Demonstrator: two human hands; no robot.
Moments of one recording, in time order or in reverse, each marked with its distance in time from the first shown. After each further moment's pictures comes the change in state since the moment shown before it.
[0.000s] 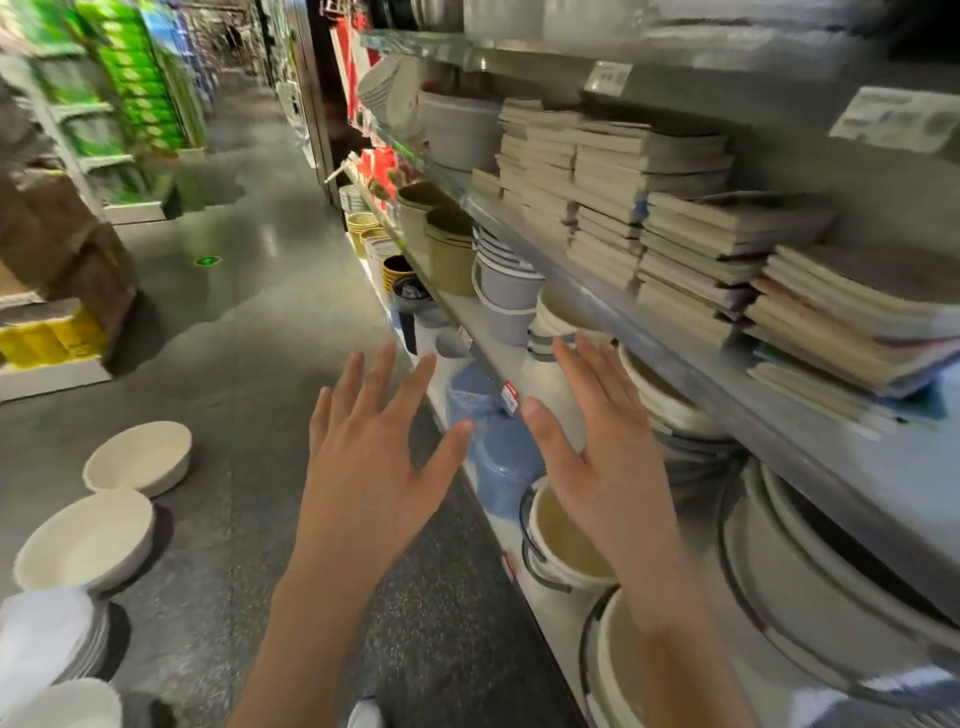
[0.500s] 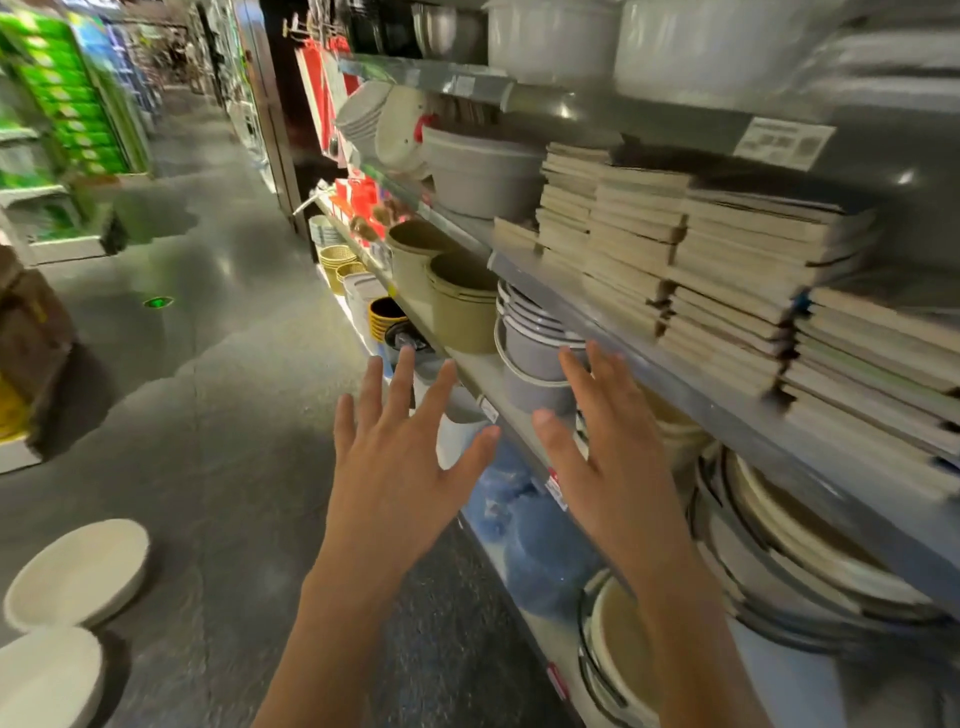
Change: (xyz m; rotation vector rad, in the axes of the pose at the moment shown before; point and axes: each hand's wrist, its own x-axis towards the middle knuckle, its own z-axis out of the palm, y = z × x) left_hand 0.279 -0.172 0.041 0.043 -0.085 0.074; right_hand 0.247 -0.010 0.184 -0.129 0.013 0.076
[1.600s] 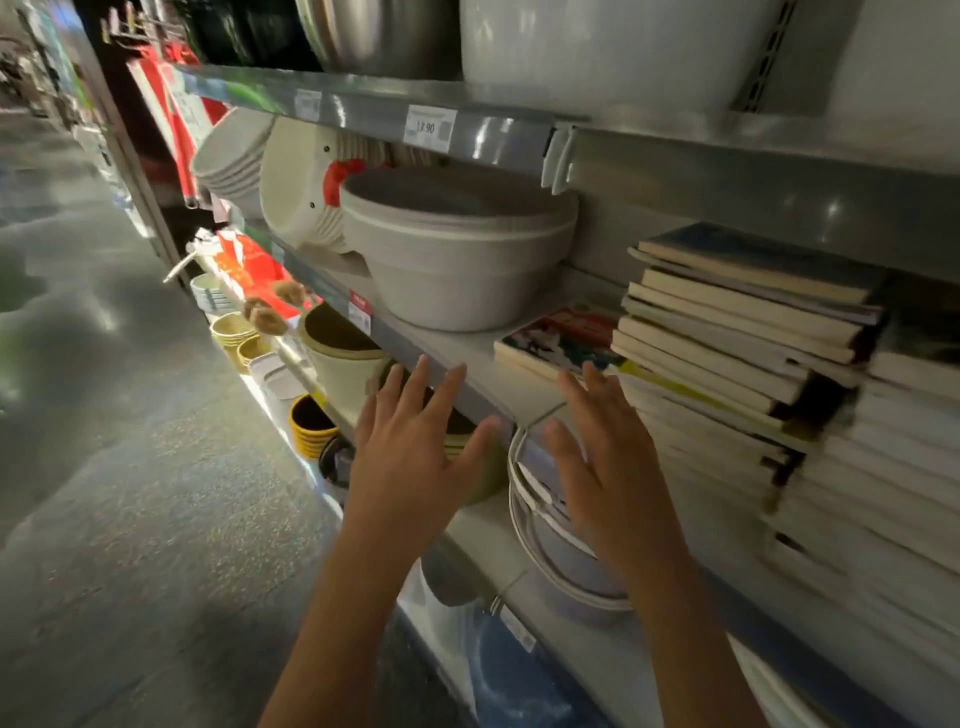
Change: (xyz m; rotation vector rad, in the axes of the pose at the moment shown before) left_hand 0.559 -0.131 0.176 -0.212 -0.156 0.160; right_hand 0.480 0.148 0.235 -0.063 0.070 0.226
